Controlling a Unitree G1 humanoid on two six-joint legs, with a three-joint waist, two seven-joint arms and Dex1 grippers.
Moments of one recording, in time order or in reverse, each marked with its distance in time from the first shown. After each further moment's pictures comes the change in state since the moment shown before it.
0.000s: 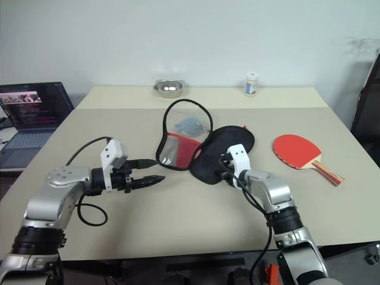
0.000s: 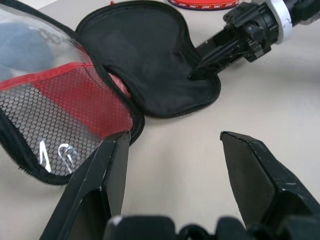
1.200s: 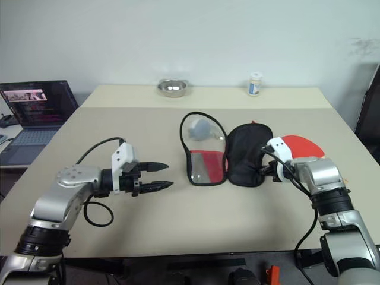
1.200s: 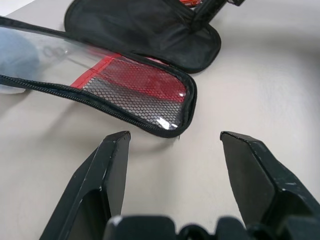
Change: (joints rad) left arm -0.006 0.000 -0.070 -0.076 -0.002 0.001 -0.024; right arm -0.127 -0.420 -0.001 0.185 -0.002 0.096 0.352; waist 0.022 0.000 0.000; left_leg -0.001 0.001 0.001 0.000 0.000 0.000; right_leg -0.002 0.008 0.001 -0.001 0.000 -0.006
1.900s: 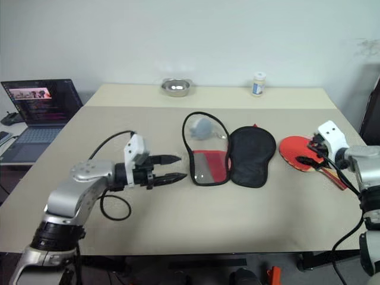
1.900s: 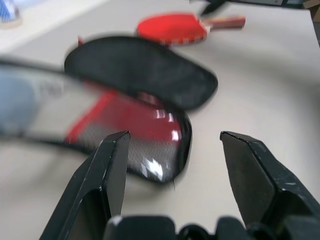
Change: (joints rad) left arm -0.118 -0.109 -0.048 -0.089 -0.042 0.111 0.103; right arm 0.009 -0.293 -0.053 0.391 -0.182 -0.612 0.201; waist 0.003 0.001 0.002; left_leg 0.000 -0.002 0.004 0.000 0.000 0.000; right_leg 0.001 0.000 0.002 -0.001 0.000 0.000
